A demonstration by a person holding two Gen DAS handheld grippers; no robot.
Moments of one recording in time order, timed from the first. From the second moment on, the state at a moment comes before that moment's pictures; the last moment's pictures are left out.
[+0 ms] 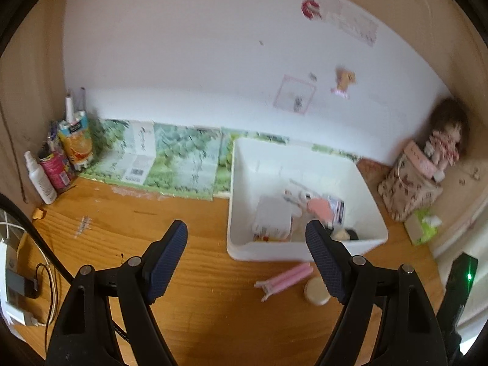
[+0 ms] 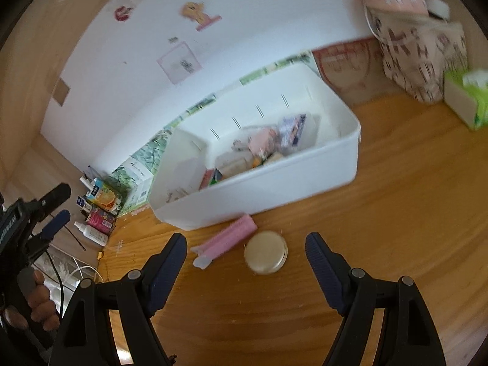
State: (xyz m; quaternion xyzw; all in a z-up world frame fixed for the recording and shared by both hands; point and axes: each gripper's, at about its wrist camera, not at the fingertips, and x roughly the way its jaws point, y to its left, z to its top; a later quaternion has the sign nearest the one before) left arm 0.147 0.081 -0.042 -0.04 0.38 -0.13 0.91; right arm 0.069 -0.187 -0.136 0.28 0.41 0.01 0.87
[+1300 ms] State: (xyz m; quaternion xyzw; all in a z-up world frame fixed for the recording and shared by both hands) left arm 0.190 0.008 -0.178 0.12 0.55 -0.22 0.79; right arm 0.111 -0.171 -0.201 0.30 0.51 -0.05 0.81
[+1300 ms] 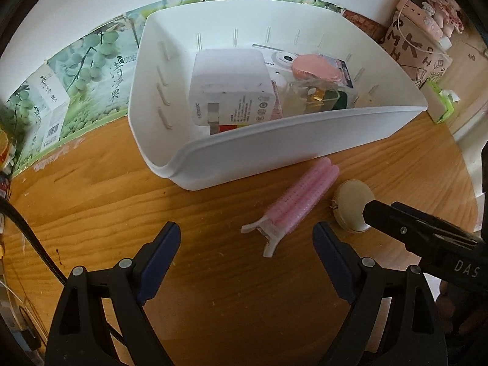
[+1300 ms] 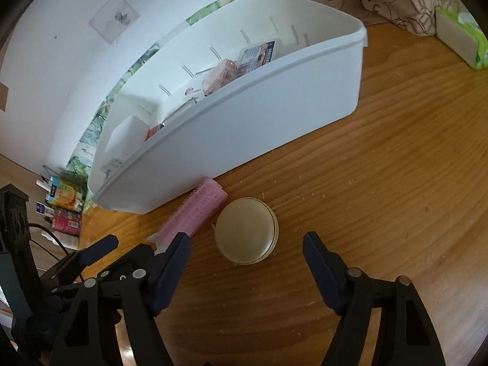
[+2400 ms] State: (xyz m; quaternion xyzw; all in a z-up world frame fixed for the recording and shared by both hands) left arm 0.196 -0.004 -0.201 0.10 0.57 -0.26 0.78; right arm 0.136 -0.141 -0.205 0.17 0.57 -0.04 0.80
